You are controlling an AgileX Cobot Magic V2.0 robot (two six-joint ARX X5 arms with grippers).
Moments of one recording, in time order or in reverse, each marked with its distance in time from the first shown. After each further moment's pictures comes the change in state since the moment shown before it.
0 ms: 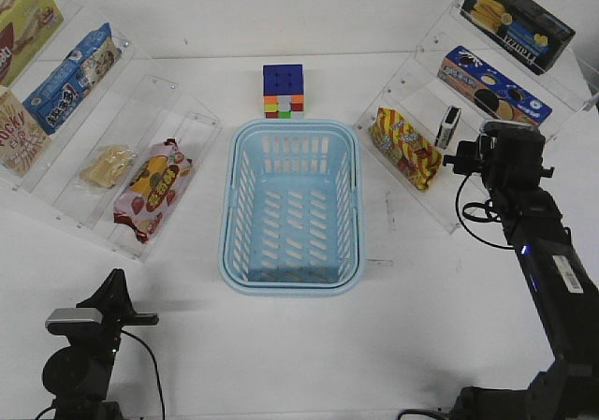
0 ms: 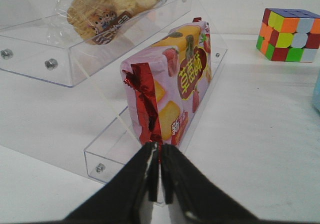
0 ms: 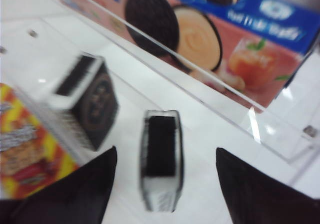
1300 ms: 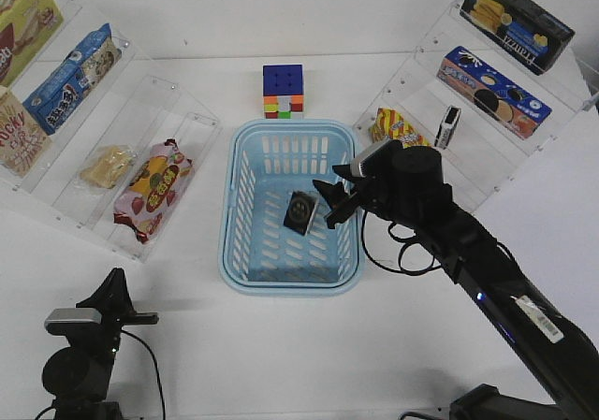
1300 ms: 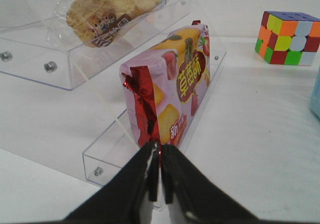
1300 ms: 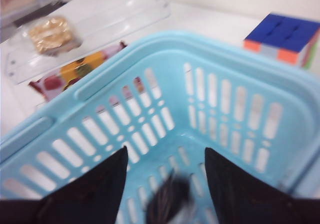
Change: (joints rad) left arm 0.000 0.000 0.000 0.018 0.001 -0.027; right arm 0.534 -0.163 0.014 -0.014 -0.492 -0.025
